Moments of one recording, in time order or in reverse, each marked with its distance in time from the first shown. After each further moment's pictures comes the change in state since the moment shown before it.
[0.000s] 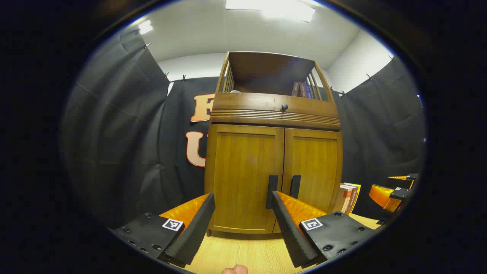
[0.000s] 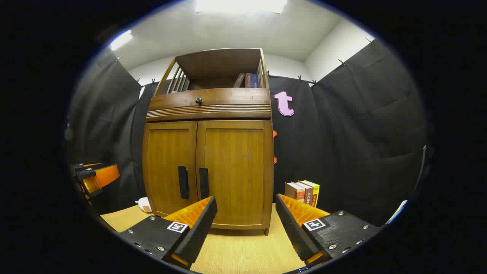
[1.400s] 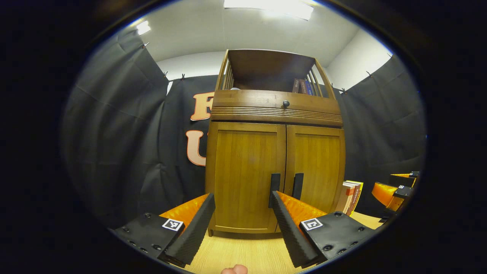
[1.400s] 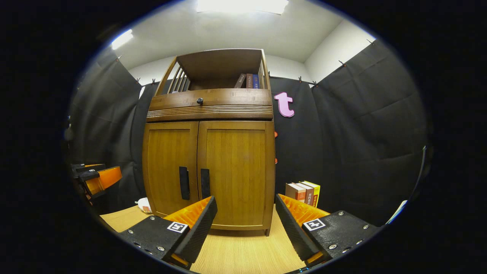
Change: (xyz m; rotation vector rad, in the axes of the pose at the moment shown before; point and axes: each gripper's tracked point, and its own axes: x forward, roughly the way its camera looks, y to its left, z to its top) left arm 0.005 0.008 -0.008 0.016 0.011 0.003; right arm -0.004 0.013 0.008 -0.013 0.004 -0.006
